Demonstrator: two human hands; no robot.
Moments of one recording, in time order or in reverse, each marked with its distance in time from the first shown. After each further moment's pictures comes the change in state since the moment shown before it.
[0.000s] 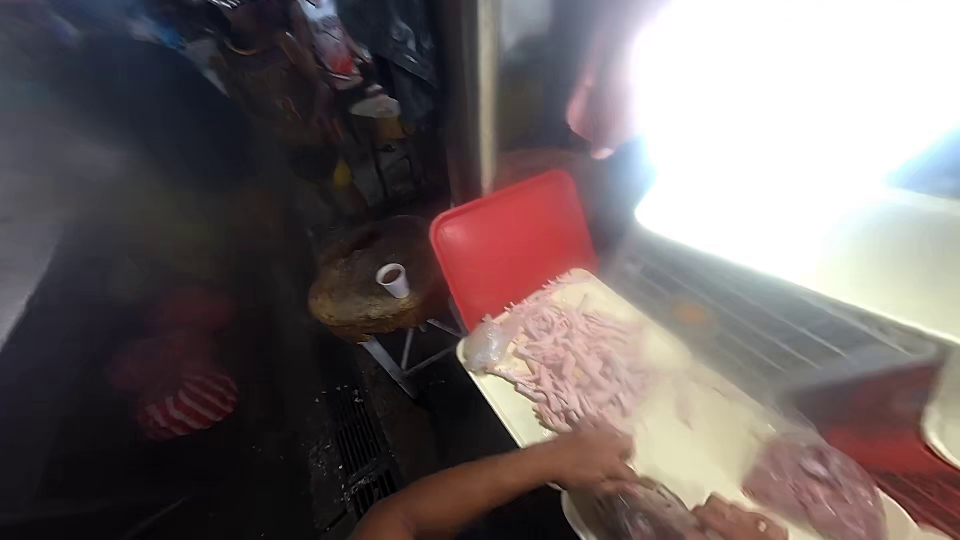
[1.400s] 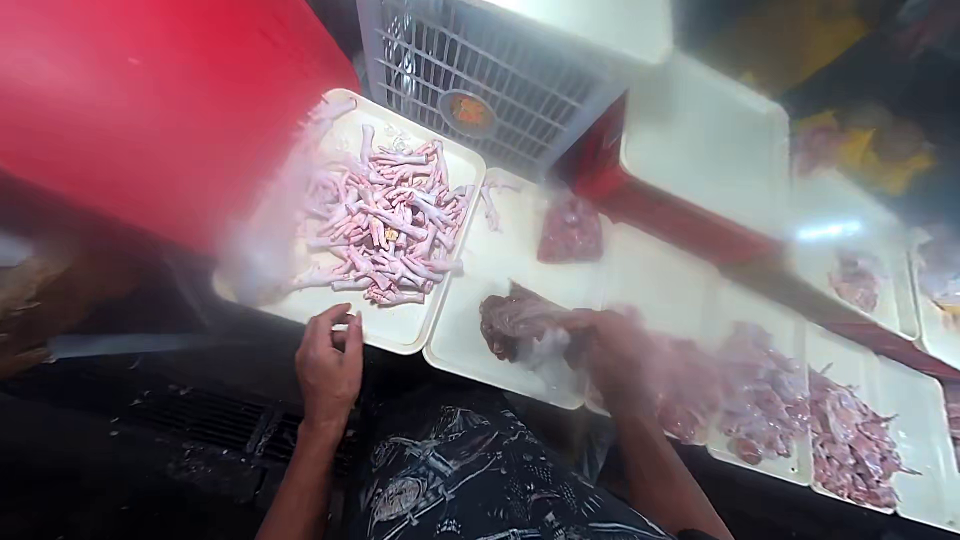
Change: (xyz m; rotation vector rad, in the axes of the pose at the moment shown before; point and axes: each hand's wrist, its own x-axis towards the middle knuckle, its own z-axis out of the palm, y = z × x) left_hand -0.106 0.010 -0.017 -0.140 0.581 -0.806; right_hand -0.095 -0.035 0.001 -0.176 0.836 0.234
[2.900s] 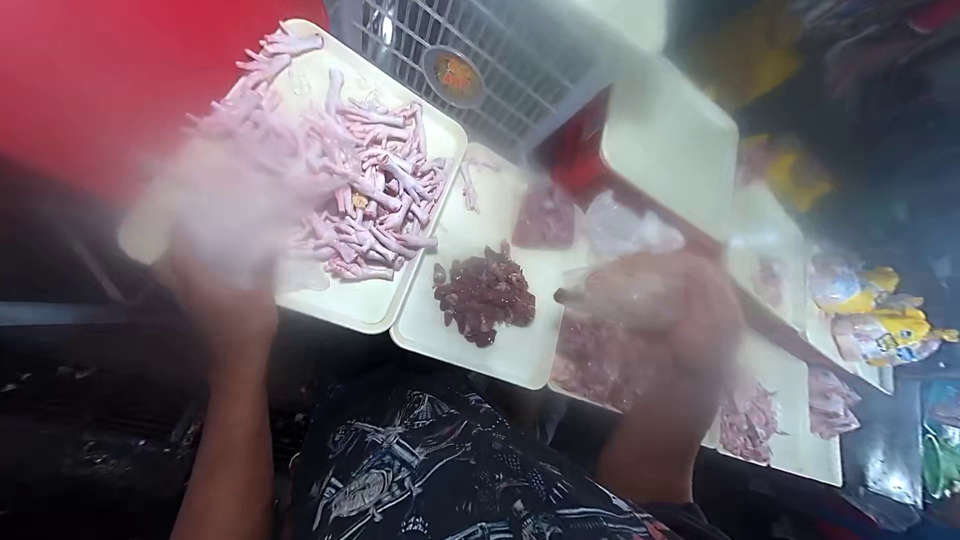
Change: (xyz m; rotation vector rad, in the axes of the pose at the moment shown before) left_hand 0.048 -0.040 -0.011 0.053 0.225 -0.098; right_hand 0.068 -0.021 -0.093 0.734 0.240 0.592
